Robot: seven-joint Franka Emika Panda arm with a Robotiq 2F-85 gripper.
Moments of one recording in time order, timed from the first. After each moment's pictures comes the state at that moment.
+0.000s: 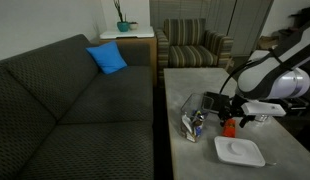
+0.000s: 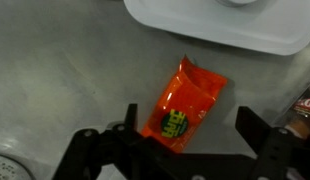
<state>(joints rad) 0.02 1.47 0.08 -1.25 0.07 2.72 0.09</state>
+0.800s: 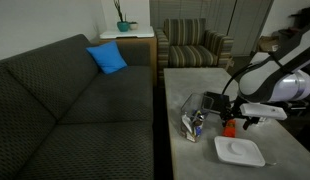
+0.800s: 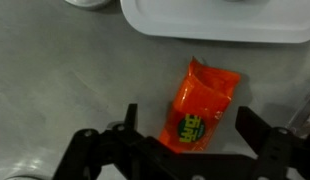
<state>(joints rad) 0.04 1.48 0.04 -1.27 0.11 2.75 0.22</state>
